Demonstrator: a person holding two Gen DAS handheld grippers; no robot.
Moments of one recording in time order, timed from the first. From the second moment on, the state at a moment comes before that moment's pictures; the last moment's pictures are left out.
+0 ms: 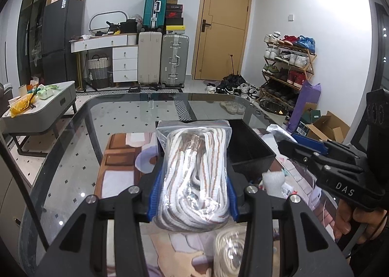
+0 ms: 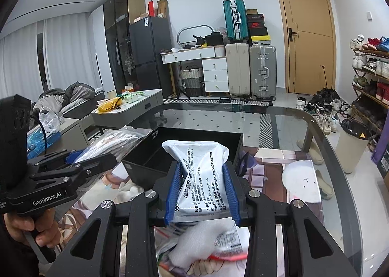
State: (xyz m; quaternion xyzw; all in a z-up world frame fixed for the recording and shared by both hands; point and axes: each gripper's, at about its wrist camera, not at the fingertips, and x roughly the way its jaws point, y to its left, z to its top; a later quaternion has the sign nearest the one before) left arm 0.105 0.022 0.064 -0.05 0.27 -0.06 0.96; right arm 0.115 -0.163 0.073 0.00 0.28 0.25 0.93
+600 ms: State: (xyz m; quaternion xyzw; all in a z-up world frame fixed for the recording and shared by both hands) left arm 0.158 0.017 0.061 -0.04 0.28 -0.04 0.96; right arm 0.166 -0.133 0.069 -0.02 0.30 0.27 0.92
